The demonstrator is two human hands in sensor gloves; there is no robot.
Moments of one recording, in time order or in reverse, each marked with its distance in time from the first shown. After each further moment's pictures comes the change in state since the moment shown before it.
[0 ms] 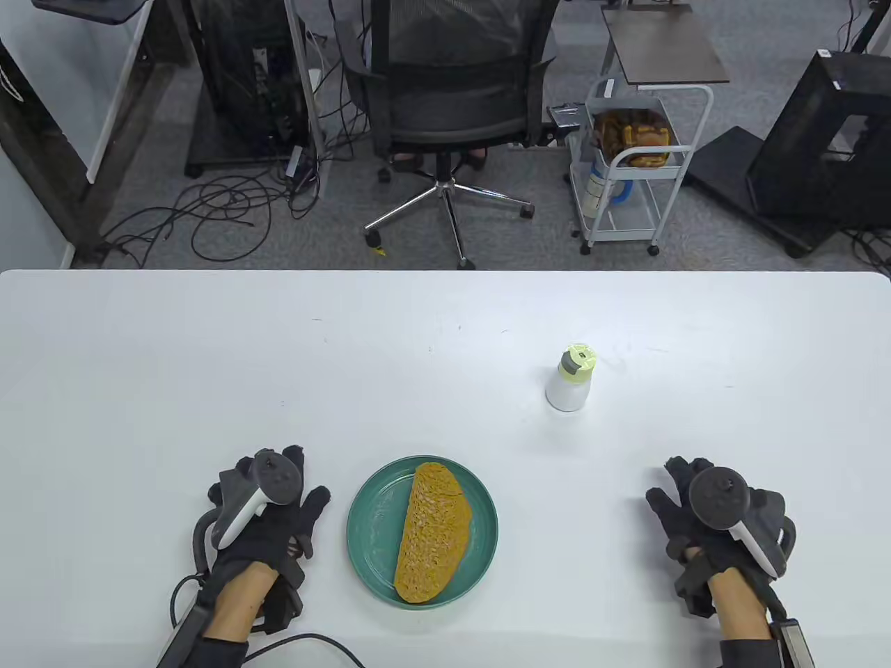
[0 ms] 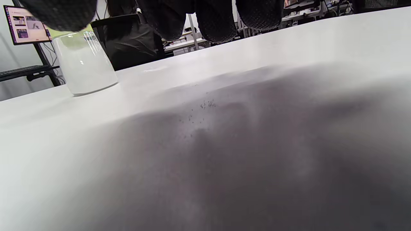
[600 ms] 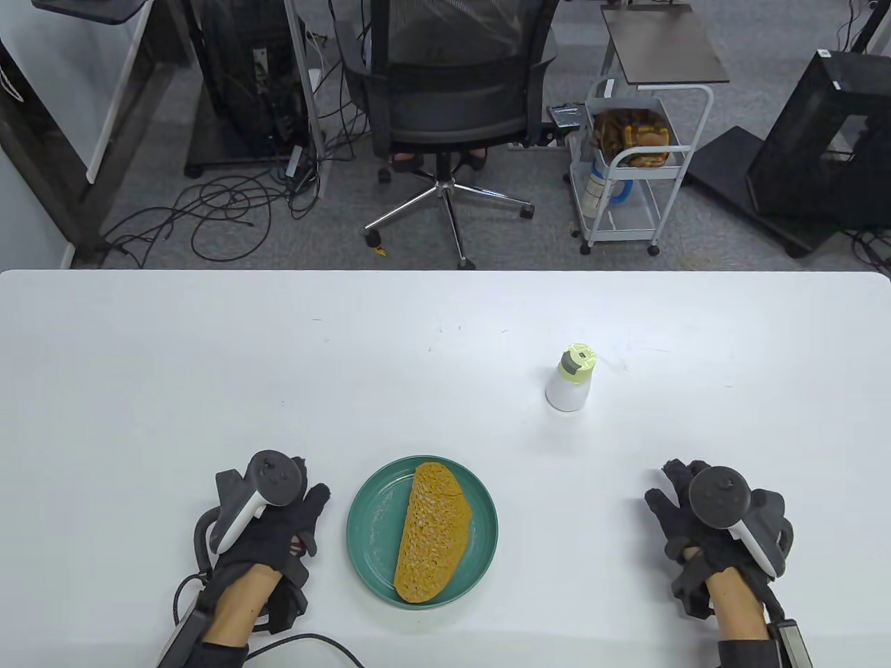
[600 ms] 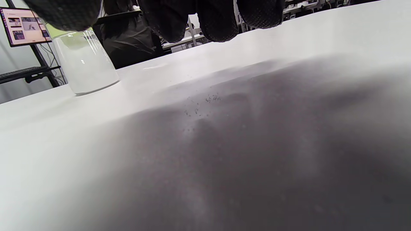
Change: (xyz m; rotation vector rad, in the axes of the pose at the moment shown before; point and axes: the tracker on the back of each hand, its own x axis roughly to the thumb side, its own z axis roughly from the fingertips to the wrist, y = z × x) left_hand 0.012 0.011 0.016 0.098 -0.077 0.038; right_hand -0.002 0.002 0.001 0.018 0.019 -0.027
